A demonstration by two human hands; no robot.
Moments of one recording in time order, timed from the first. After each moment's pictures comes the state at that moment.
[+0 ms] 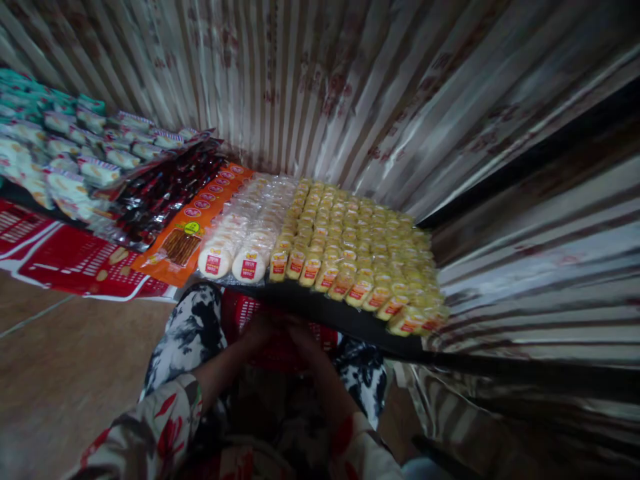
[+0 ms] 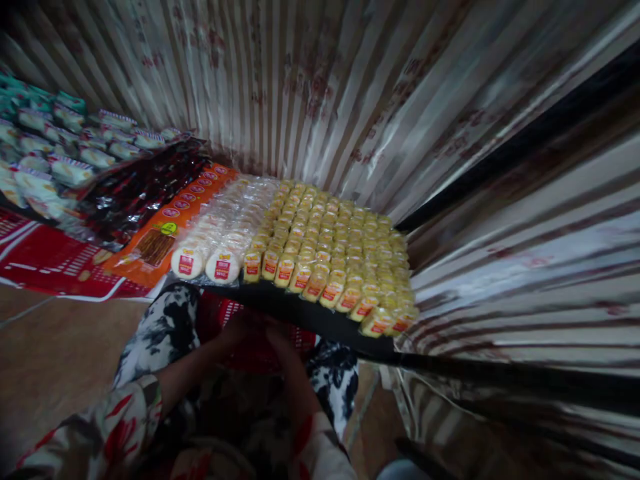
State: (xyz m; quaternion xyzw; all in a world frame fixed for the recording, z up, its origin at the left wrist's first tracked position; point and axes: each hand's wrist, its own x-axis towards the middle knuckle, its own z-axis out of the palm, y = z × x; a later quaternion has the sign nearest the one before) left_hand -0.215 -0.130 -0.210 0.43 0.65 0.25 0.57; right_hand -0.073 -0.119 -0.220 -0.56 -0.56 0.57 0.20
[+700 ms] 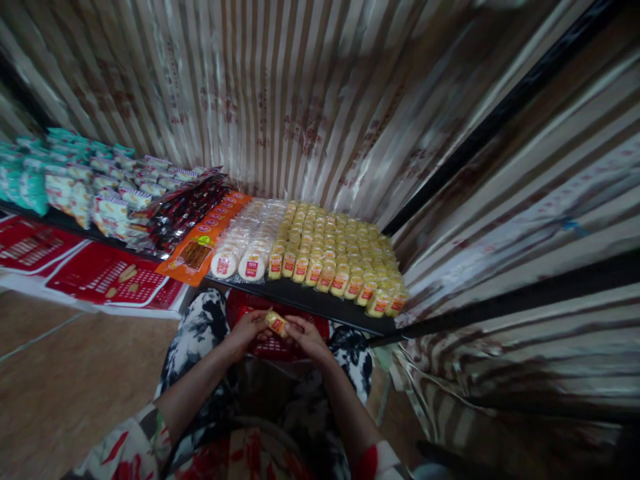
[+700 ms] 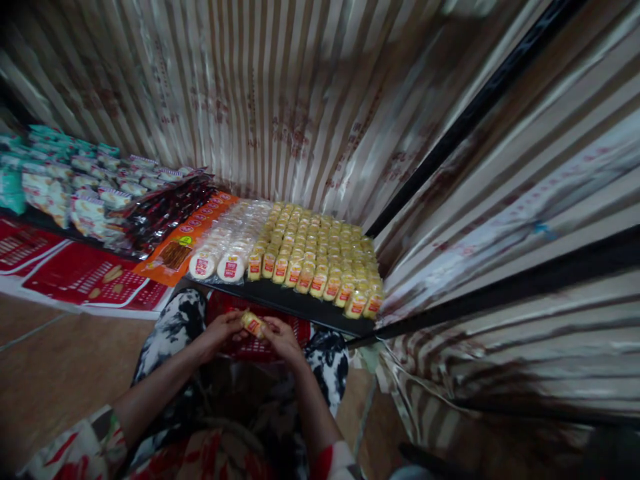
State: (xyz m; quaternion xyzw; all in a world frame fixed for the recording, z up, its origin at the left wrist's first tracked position) left_hand -0.238 -0.186 -0.114 0.23 0.53 0.43 0.70; right_hand -0.061 -0.160 -0.140 -0.51 -0.49 0.65 0.28
